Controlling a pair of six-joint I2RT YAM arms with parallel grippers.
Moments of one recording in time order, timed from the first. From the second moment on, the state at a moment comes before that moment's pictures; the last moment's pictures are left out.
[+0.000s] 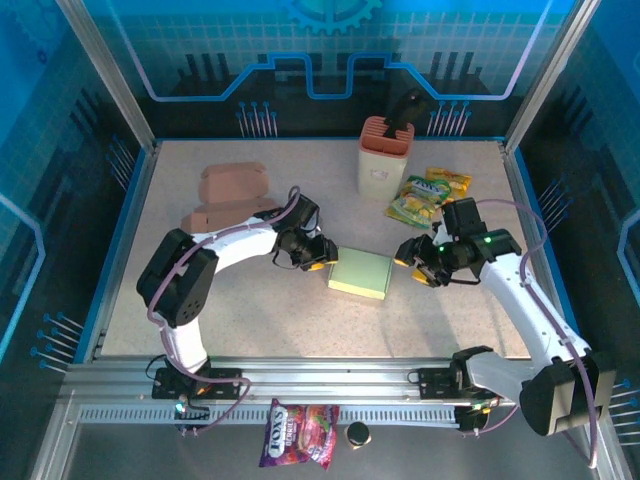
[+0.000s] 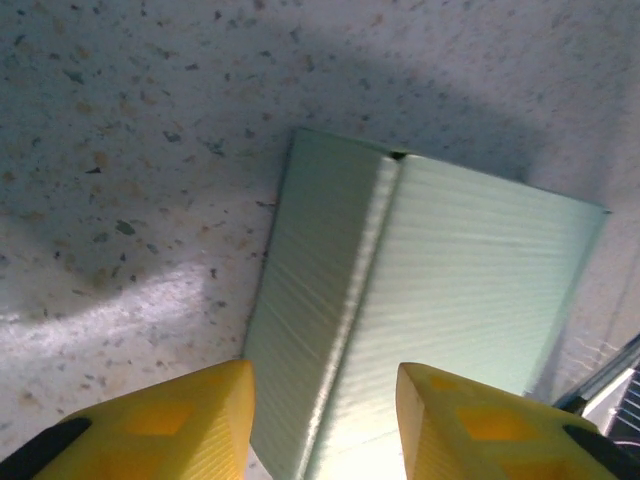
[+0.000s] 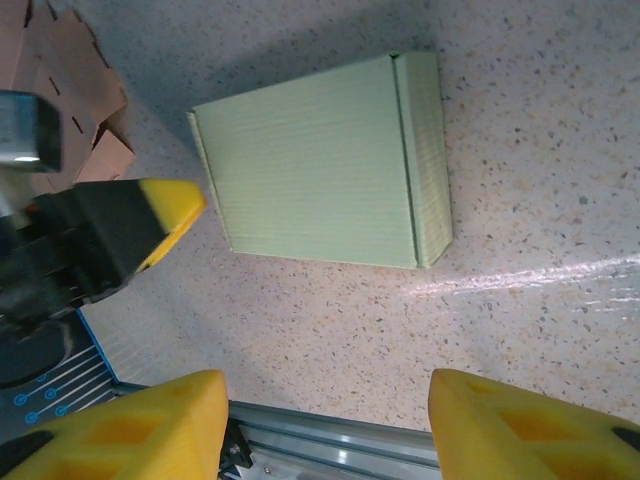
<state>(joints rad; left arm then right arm) -0.56 1.83 1.16 -0.46 0.45 -0.77 0.21 1.12 0.97 -0.99 -0.45 0.80</state>
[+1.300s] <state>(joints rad) -0.82 2.04 1.29 -0.15 0.46 -1.13 0.18 1.08 1.15 -1.20 -0.34 0.59</state>
